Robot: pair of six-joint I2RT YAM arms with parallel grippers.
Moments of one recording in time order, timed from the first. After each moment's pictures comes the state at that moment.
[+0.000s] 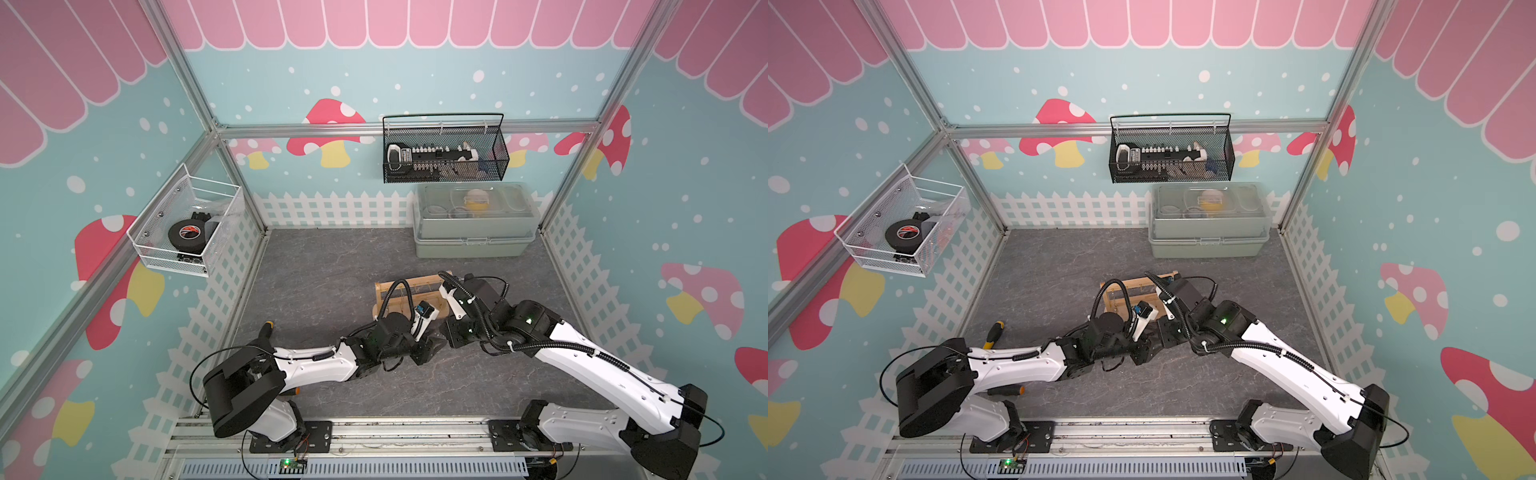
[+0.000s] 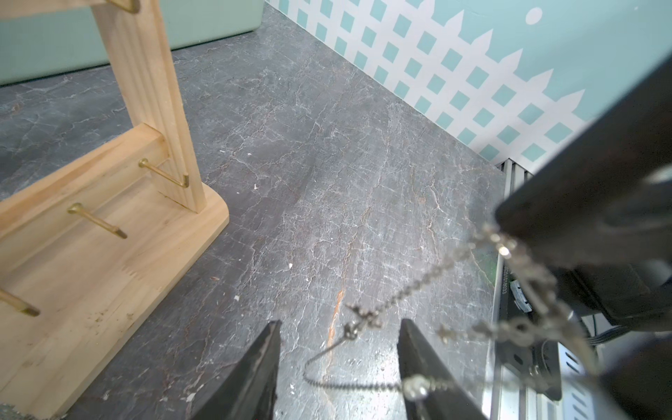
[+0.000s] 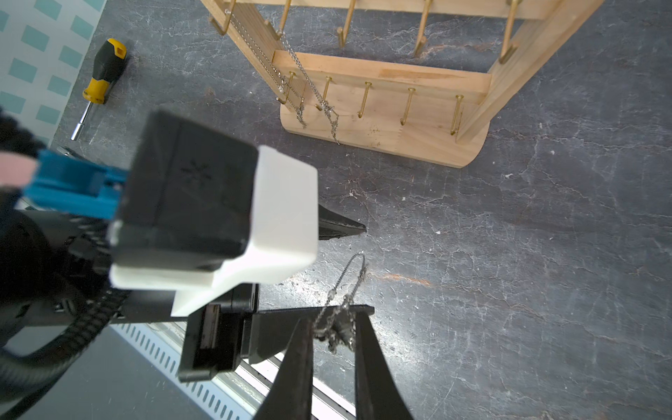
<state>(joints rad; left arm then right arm) -0.98 1.50 0.69 0.37 0.17 -0.26 0.86 1.15 1.16 -0.96 0.02 0.46</state>
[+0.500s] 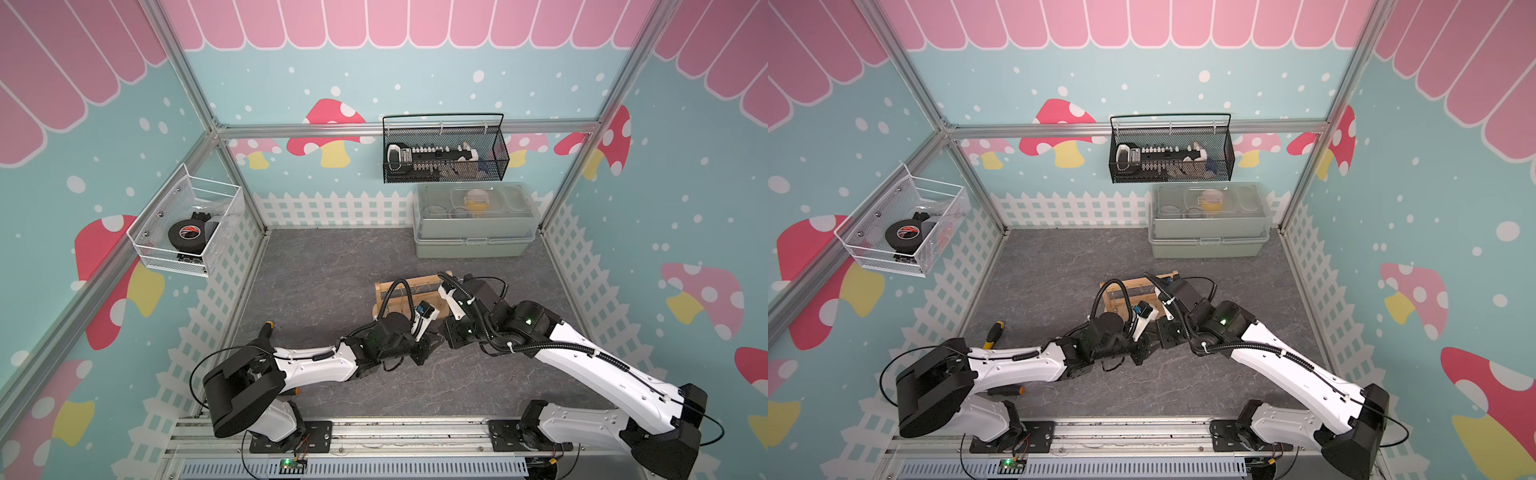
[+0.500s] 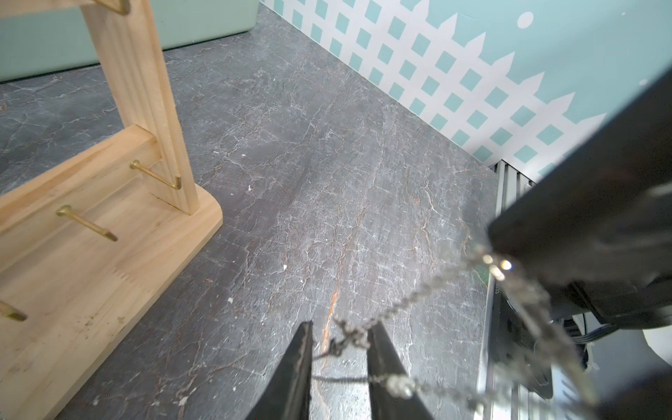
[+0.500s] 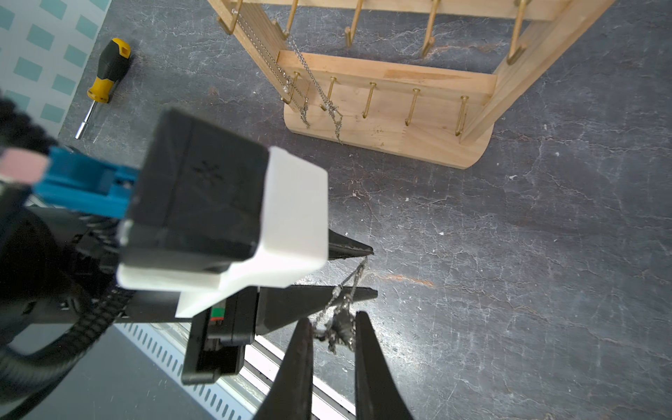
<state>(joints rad) -0.98 1.50 0.69 0.38 0.19 -0.27 0.87 1.15 1.16 -0.96 0.02 0.46</state>
